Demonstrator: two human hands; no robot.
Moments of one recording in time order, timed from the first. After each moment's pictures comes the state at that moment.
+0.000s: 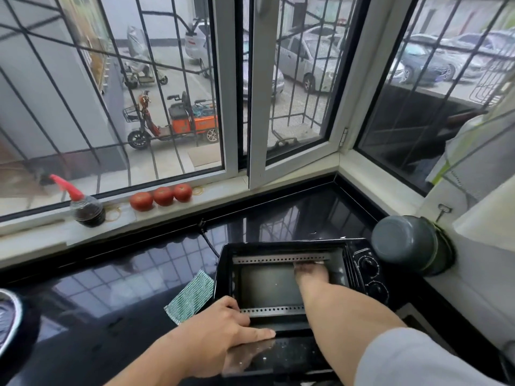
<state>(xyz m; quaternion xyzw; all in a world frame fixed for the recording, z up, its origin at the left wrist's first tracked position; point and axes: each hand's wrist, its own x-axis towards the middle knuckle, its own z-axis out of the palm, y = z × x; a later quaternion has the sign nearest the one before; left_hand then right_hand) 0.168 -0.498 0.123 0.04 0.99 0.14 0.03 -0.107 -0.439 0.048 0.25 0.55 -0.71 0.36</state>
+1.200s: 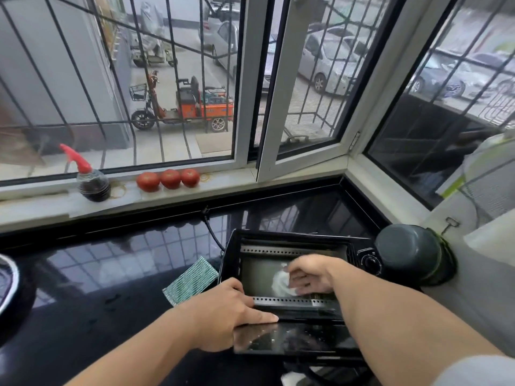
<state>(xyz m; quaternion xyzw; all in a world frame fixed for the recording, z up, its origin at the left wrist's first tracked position) 0.165 -0.499 0.131 0.01 0.99 0.16 0.03 -0.112 -0.432 0.094 -0.11 0.82 -0.18 0.54</state>
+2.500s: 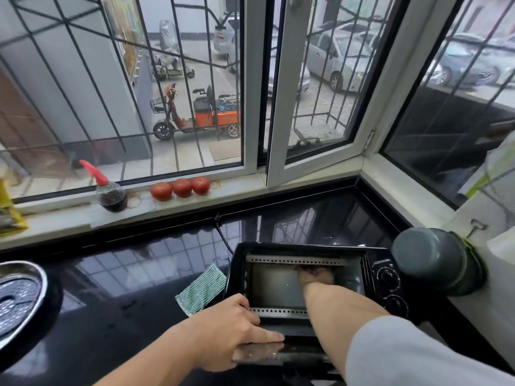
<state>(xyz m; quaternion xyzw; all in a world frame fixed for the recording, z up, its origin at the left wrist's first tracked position) 0.164 -0.493 0.127 0.04 0.99 0.14 0.06 -0.106 -0.454 0.030 0.31 0.32 -0.83 0.35</state>
